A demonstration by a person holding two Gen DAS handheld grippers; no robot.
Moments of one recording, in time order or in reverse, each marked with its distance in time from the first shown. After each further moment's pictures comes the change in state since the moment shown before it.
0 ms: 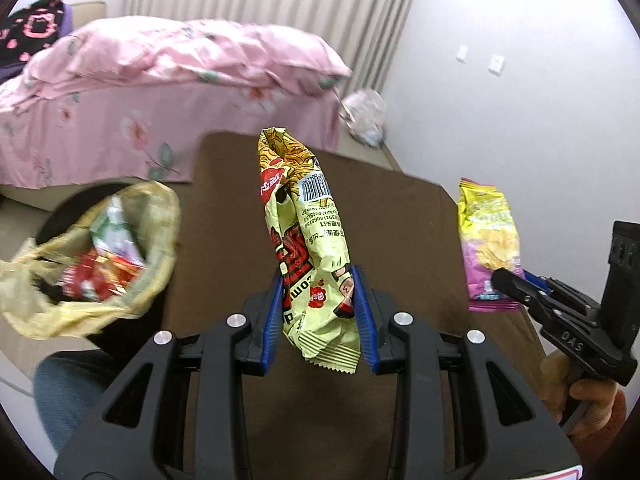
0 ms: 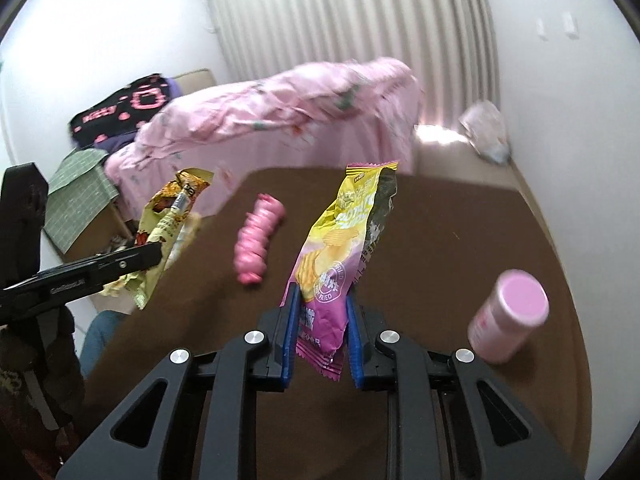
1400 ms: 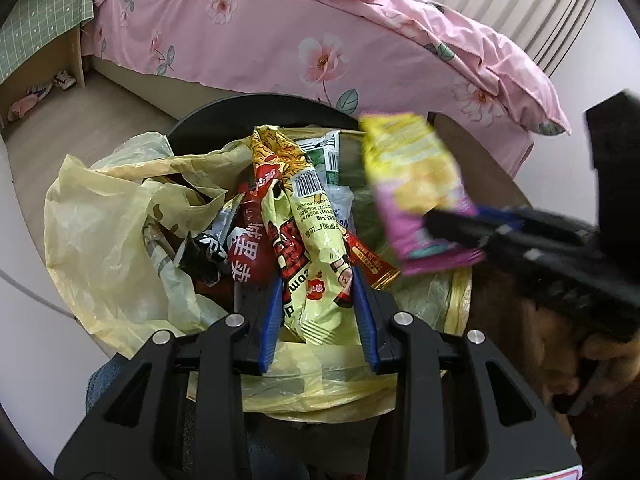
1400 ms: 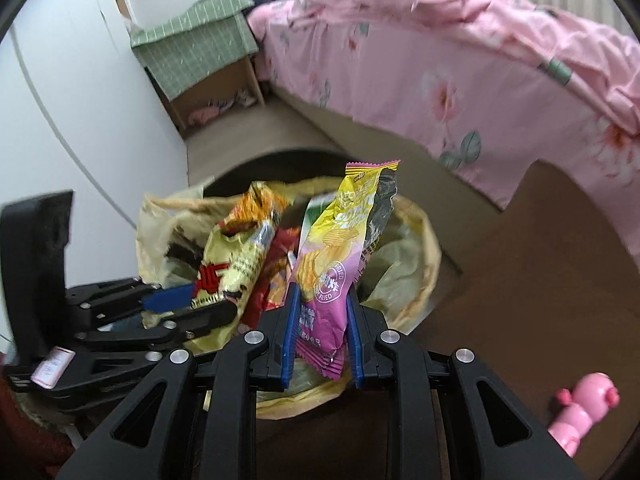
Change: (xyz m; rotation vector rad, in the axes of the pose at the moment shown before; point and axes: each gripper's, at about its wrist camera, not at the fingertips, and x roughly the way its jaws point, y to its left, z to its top) left arm 0.044 0.213 -0.030 -0.425 0.098 0.244; right arm 0.280 0.216 0.067 -0.450 0.463 0.440
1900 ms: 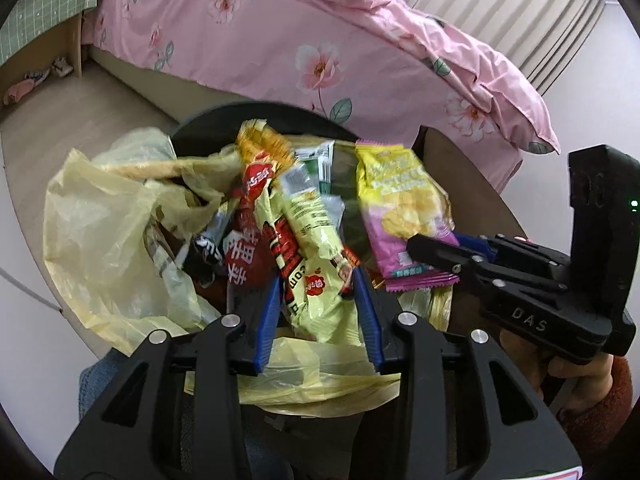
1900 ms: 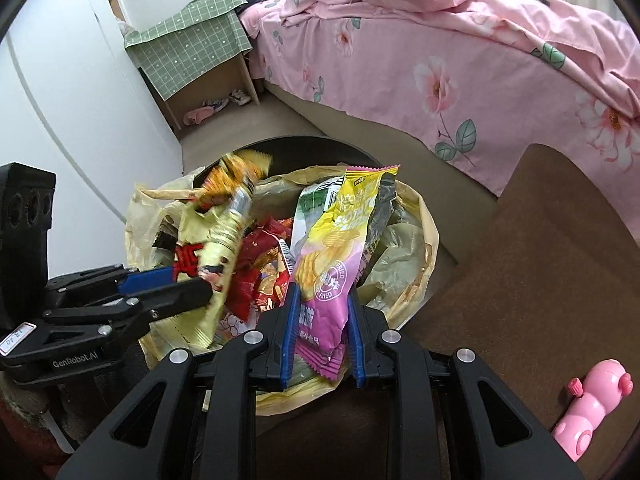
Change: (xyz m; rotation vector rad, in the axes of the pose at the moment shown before) left arm -0.001 0.006 0.007 -0.055 0.003 -0.050; right arm -0.004 -0.006 -0.010 0.029 -0.027 -0.017
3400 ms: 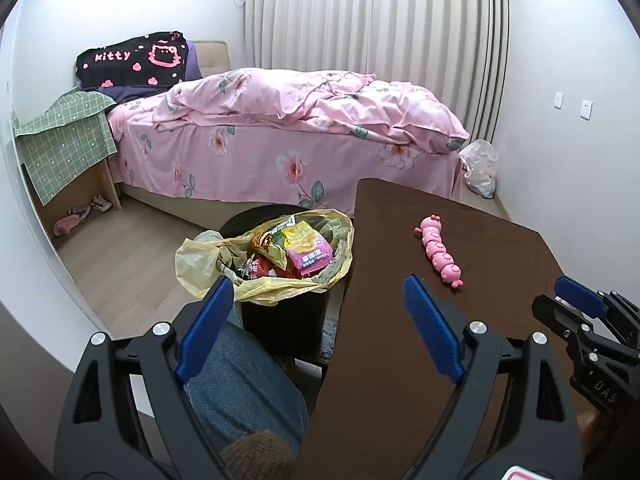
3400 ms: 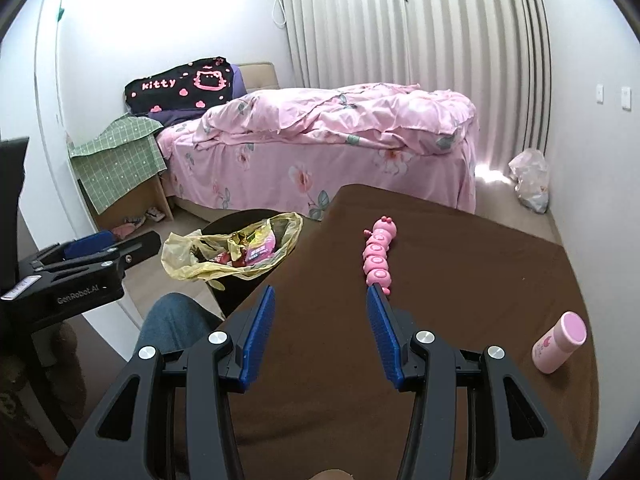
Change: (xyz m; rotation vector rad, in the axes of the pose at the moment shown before) left arm -0.201 -0.127 -0.110 0.345 -0.343 0.196; right arm -0.259 0.098 -0.195 0.237 -0.434 -0.395
